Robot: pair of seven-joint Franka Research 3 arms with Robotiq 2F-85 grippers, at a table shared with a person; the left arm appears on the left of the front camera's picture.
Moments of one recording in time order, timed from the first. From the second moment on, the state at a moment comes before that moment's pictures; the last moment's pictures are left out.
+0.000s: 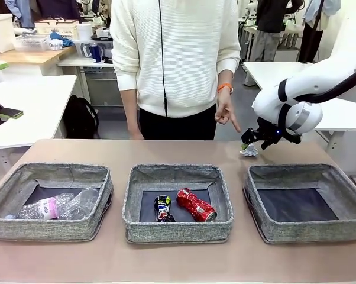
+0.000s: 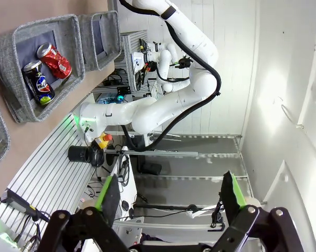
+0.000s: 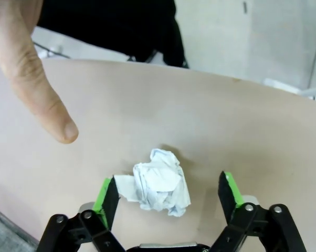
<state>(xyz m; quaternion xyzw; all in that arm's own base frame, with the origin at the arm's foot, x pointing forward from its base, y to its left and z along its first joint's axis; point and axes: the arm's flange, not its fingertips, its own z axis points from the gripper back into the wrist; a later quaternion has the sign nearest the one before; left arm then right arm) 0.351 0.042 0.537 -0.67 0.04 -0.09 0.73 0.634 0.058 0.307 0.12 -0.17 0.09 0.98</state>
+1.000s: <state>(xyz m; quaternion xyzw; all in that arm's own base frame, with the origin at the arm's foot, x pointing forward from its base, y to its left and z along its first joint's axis) 0.351 0.042 0.537 -0.67 0.04 -0.09 0.73 0.633 0.059 0.308 0.13 -0.16 0.08 0.98</state>
